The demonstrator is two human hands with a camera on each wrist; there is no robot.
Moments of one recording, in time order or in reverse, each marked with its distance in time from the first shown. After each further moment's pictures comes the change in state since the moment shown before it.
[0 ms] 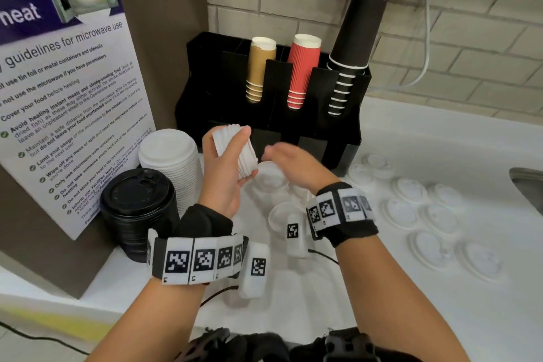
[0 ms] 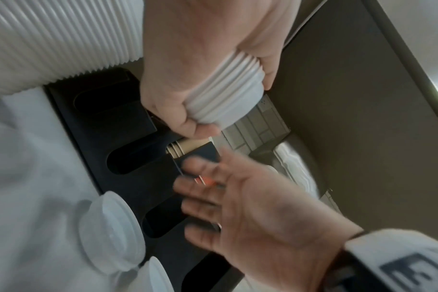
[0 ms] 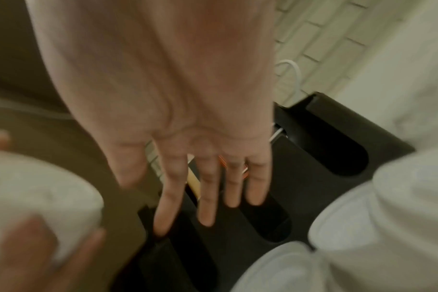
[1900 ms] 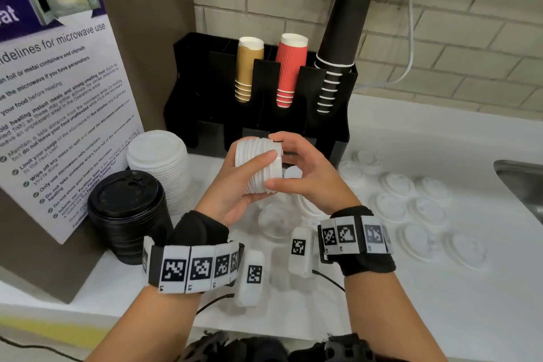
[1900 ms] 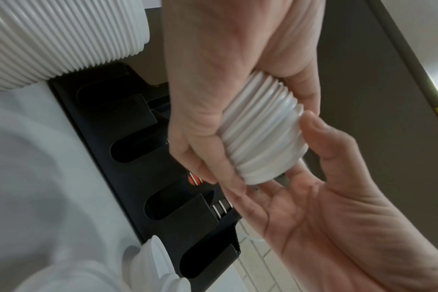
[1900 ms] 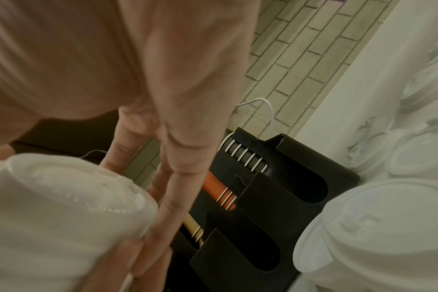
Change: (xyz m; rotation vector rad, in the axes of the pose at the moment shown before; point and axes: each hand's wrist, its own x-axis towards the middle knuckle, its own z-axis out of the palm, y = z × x) left_hand -0.020 -0.001 0.007 0.118 -0.361 -0.249; right_hand -0.048 0.021 -0.014 0.382 0.071 -0.340
